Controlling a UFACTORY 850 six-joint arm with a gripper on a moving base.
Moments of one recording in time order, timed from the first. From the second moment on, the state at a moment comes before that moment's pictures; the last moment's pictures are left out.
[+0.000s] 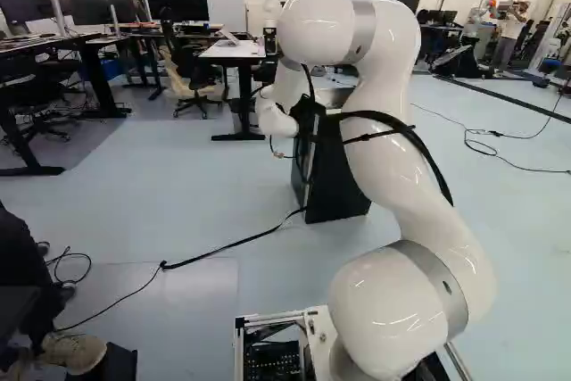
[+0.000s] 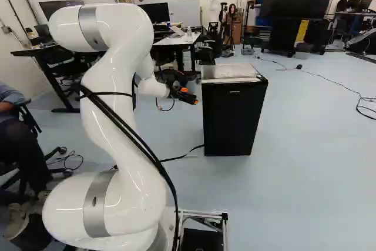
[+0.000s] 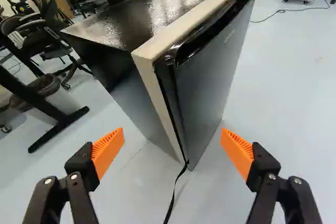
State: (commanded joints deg) arm 12.6 -39.6 -64.3 71.3 50.0 -17.9
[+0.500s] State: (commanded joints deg) arm 12.5 -39.6 -64.3 71.3 50.0 -18.7
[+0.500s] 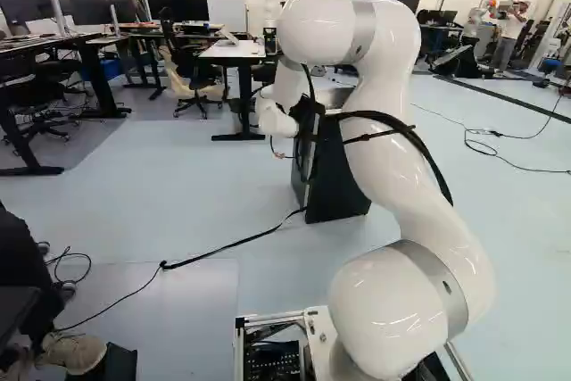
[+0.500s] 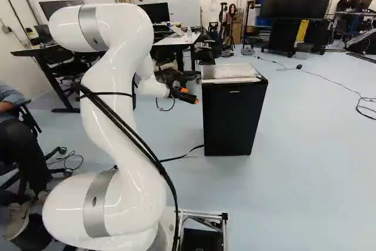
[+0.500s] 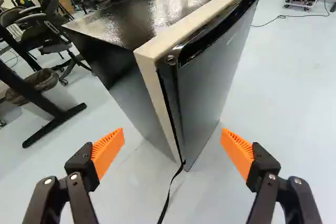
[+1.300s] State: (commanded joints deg) arm 10.4 -41.4 -67.1 71.3 50.0 -18.7
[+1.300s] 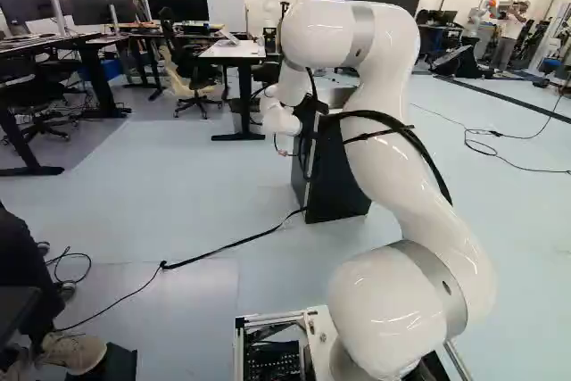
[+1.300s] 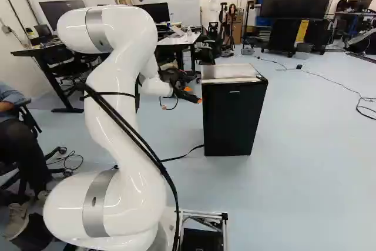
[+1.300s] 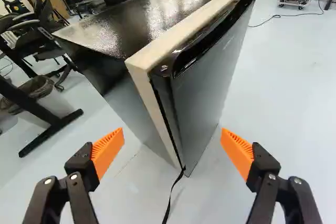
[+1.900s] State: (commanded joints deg) arm 8.4 -42.2 -68.3 71.3 50.0 -18.7
